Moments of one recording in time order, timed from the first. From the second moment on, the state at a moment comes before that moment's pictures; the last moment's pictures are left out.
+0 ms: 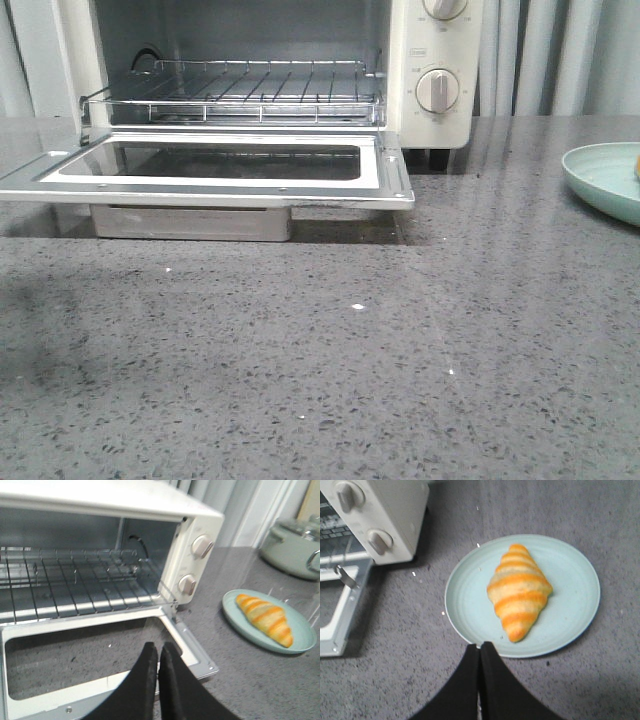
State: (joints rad) left arm -0.62 0.72 -0.59 -0.35 0.13 0.09; right arm 0.03 0.56 -0.76 -0.01 0.82 0.23
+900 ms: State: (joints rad) left arm -0.62 0.49 -0.59 -0.26 0.32 0.09; right arm 0.03 1.40 -1.21 -0.19 1.01 0.19
